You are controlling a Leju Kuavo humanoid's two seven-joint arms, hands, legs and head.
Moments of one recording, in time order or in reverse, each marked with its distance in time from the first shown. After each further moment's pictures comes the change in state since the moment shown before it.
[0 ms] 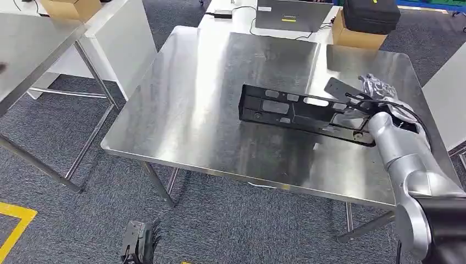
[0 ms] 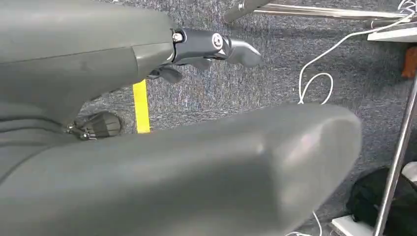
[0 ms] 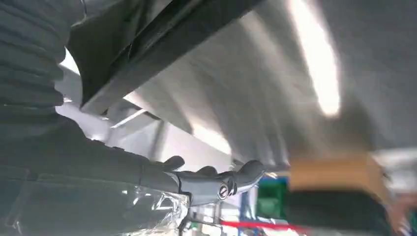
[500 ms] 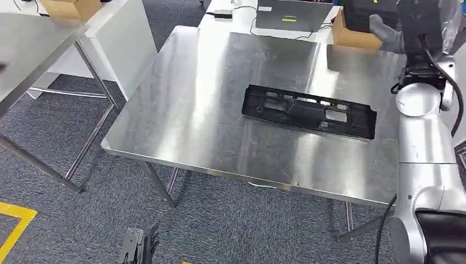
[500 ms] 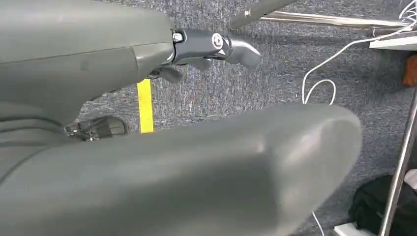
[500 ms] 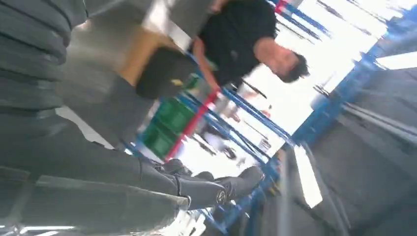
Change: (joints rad) left arm 0.033 0.000 0.000 0.000 0.002 0.024 -0.039; right arm 0.111 -0.005 -0.063 -0.722 -0.509 -0.322 -0.098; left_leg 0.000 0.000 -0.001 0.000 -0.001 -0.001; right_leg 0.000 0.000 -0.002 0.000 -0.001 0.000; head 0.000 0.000
